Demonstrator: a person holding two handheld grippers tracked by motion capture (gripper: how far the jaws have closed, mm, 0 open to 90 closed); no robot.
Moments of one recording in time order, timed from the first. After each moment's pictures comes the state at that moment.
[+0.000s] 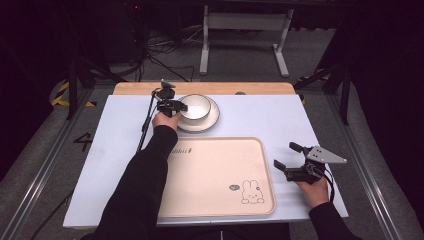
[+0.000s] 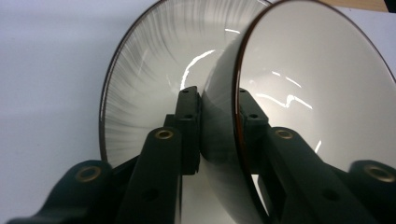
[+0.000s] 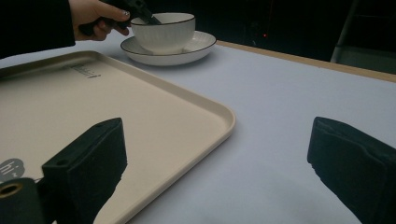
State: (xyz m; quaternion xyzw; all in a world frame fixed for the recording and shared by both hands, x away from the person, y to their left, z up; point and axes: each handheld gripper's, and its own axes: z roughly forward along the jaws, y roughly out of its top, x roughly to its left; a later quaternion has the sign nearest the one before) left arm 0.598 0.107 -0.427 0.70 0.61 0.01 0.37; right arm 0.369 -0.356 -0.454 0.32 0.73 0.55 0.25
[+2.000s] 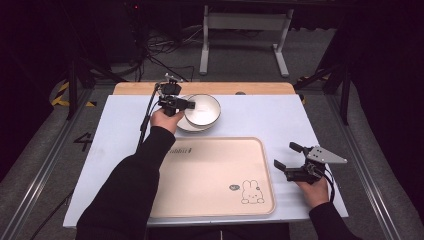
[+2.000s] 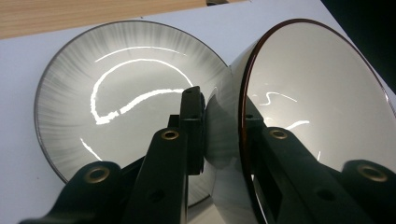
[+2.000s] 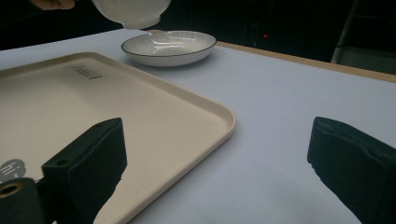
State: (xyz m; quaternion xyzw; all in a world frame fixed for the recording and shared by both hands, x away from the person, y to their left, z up) left arm 0.542 0.089 -0.357 0.77 0.49 0.02 0.40; right arm 0.368 -0.356 -0.454 0.32 0.73 0.55 0.24
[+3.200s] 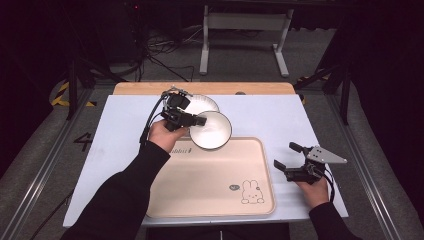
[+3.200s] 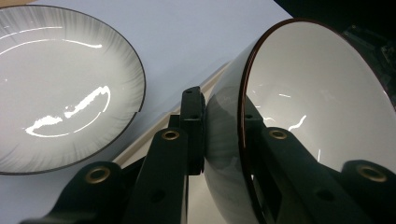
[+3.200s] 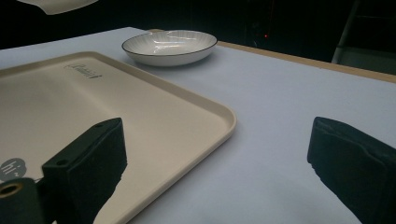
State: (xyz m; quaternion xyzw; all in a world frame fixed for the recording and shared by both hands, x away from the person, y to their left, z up) left arm 0.472 0.072 -0.328 0.83 0.37 -0.02 0.41; right arm 0.368 -0.356 -0.454 0.31 0.73 0.55 0.24
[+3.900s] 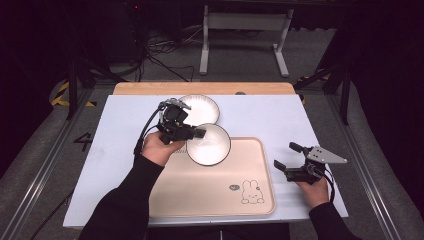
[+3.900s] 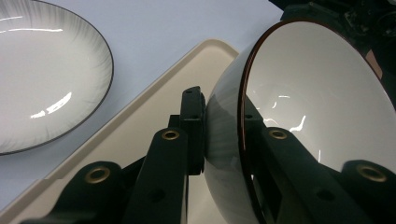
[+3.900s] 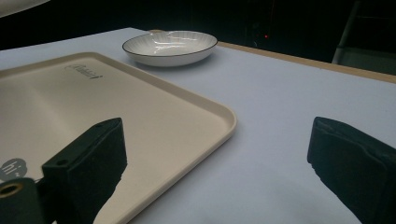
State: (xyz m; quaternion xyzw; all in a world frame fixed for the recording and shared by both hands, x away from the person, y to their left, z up) left arm 0.436 0.077 -0.332 0.85 0.33 -0.02 0.41; right arm 0.368 -0.356 -0.454 0.31 0.73 0.55 0.24
